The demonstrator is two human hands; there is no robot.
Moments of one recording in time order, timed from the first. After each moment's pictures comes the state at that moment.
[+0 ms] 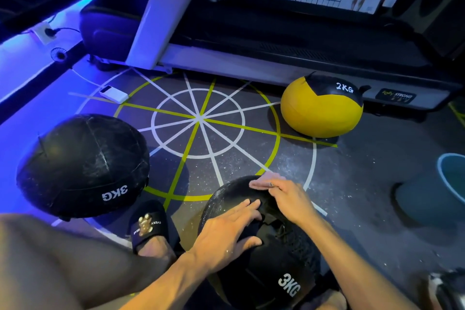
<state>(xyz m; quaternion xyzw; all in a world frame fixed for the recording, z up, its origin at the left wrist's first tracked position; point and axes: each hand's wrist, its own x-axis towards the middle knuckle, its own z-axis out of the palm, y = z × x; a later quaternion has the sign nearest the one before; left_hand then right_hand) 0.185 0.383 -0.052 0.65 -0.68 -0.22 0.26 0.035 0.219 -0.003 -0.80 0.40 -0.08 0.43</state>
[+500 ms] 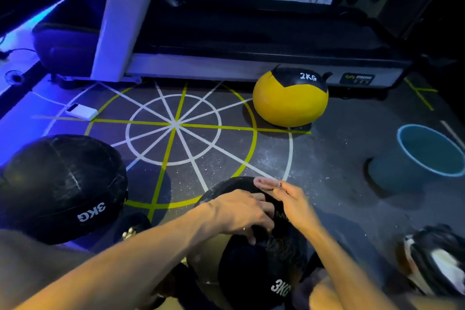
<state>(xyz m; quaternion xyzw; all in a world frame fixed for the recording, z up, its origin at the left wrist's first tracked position) 0.154 0.290 0.008 0.34 -0.92 -0.17 -0.05 -0.029 0.245 -0.011 -0.62 0.45 -0.25 0.59</state>
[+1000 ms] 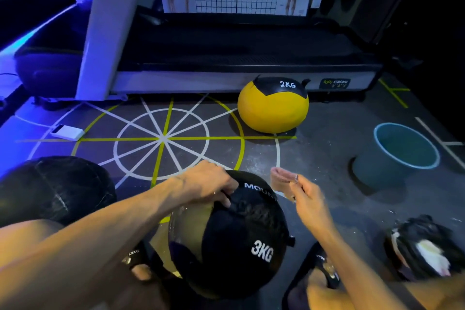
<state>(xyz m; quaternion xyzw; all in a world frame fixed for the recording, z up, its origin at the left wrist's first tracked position) 0.201 0.256 0.065 0.49 -0.85 -0.10 -0.12 -0.070 0.249 0.042 -0.62 0.50 -0.34 0.49</state>
